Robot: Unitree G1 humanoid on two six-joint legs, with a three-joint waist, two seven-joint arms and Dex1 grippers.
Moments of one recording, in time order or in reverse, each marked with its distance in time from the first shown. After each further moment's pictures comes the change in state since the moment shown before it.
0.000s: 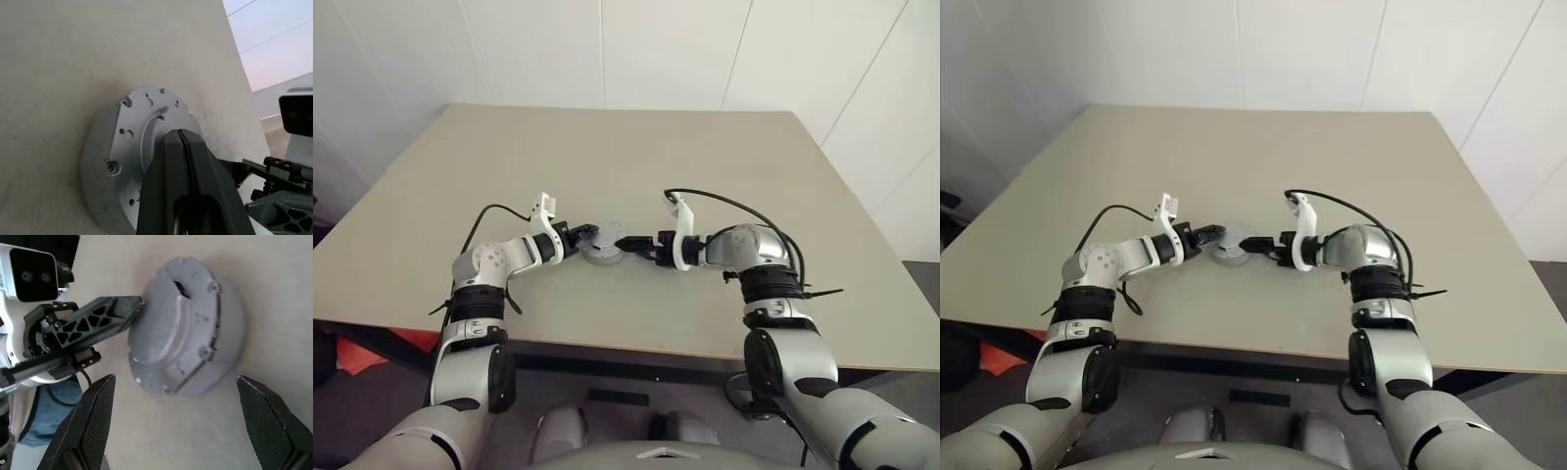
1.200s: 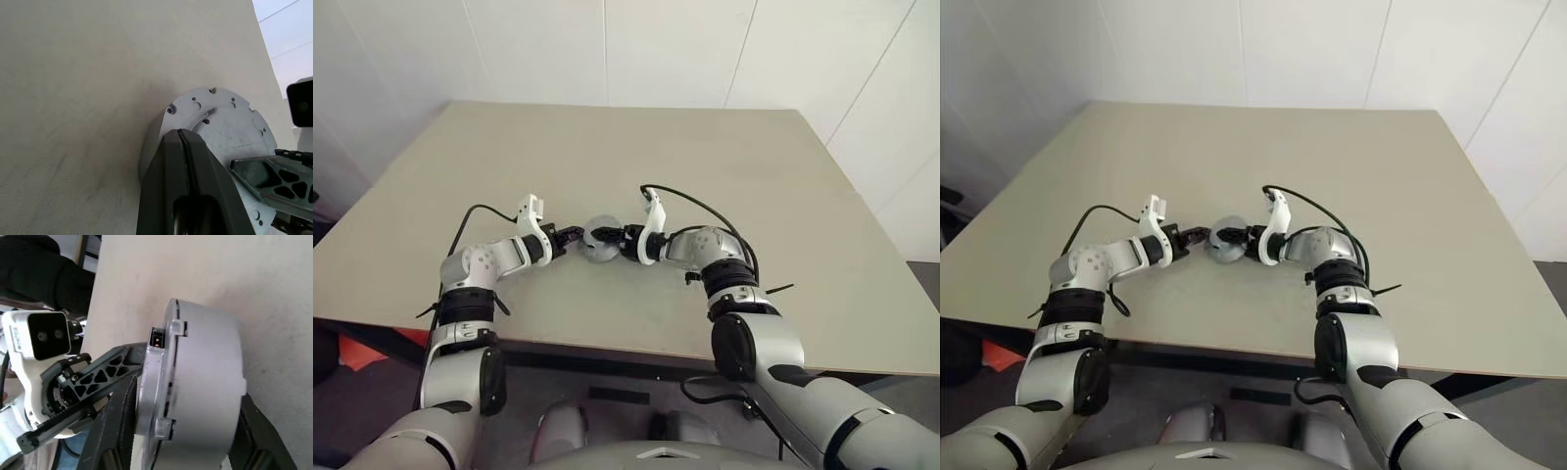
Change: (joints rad) left arm 0.016 0.055 0.002 0.005 0.023 -0.022 0.030; right arm -0.090 0.137 -0.129 0.241 0.044 -0.219 -0.134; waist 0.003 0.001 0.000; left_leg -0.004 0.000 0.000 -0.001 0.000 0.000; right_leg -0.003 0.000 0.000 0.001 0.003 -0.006
